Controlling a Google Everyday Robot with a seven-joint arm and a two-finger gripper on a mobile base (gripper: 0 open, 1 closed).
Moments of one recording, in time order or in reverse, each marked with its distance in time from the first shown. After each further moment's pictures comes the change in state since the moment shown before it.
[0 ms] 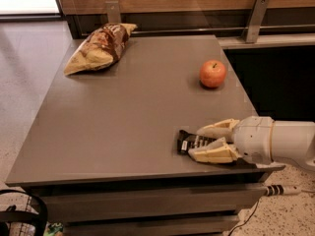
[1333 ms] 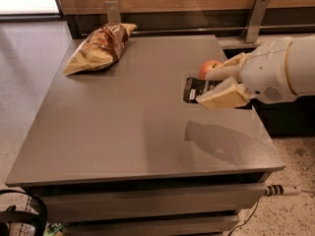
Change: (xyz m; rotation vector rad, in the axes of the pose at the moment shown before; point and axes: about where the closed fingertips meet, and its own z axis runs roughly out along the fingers) arm -0.127 -0.044 -0.053 0.145 0.212 -0.231
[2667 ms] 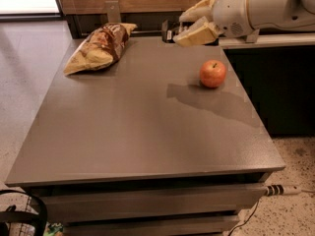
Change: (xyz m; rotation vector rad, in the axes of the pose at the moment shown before) arm -0.076 -0.124 0.074 0.001 -0.245 -0.185
